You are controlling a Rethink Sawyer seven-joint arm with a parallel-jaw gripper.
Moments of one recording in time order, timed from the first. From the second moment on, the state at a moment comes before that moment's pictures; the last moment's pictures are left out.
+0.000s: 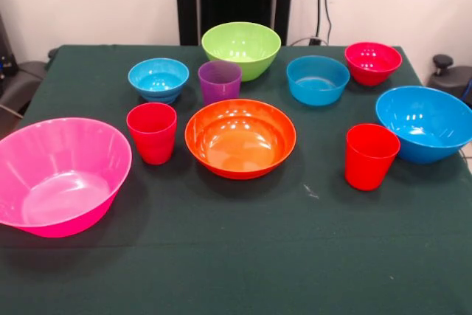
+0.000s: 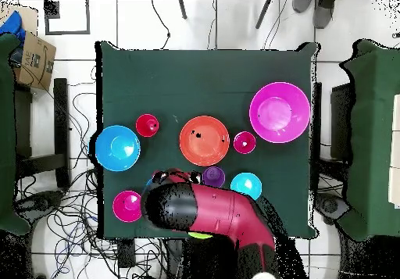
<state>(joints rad) -0.25 -1.07 0.06 2.09 0.01 0.53 1.58</state>
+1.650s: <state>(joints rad) -0.30 -0.76 0.08 1.94 -0.14 0.53 1.58</state>
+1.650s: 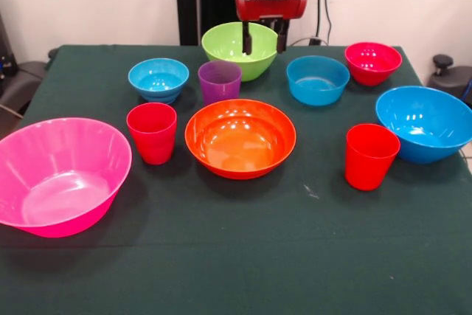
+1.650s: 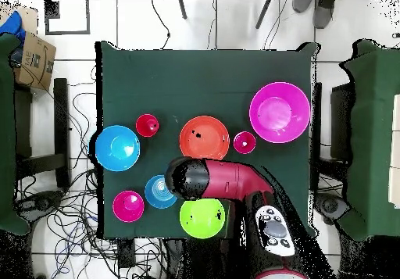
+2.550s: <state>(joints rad) -0.36 -0.77 0.08 1.94 -0.15 0.55 1.58</state>
